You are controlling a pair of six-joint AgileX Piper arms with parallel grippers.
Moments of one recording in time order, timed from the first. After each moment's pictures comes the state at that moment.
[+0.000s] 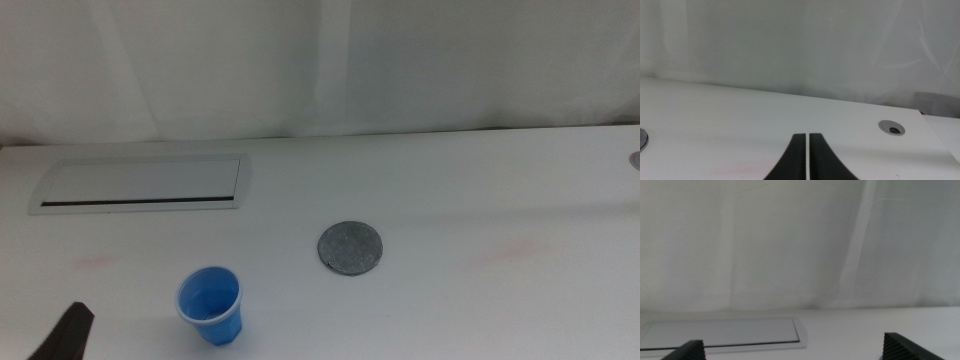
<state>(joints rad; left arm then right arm) -0.32 0.05 -0.01 0.11 0.07 -0.23 0.14 0.22 -0.05 -0.26 0.03 0.11</state>
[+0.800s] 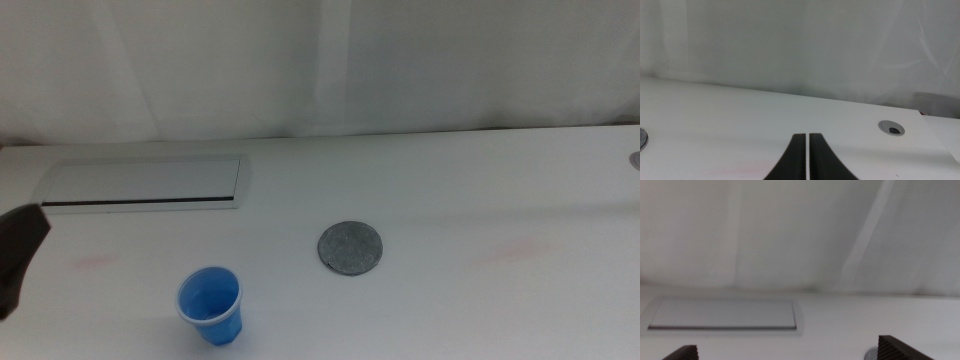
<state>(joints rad) -0.32 0.42 -0.58 0.08 0.55 -0.28 0.14 0.22 -0.05 -0.26 0.03 0.11</state>
